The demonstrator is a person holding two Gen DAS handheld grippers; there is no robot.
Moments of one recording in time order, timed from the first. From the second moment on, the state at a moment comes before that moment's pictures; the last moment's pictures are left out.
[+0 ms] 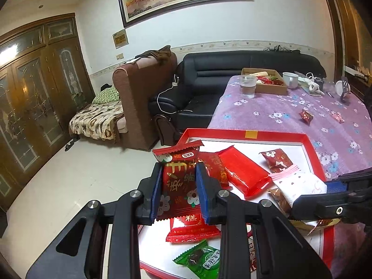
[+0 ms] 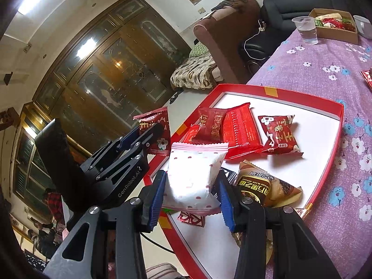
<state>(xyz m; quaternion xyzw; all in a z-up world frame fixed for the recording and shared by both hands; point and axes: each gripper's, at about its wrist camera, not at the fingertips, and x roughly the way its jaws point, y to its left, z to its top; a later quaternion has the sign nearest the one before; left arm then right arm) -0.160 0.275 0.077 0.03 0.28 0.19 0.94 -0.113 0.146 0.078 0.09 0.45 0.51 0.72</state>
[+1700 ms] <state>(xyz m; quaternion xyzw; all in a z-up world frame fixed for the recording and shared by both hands) -0.067 0.182 0.109 0.11 0.31 0.09 0.94 0.099 -0.134 0.053 0.15 0.46 0.14 0.86</state>
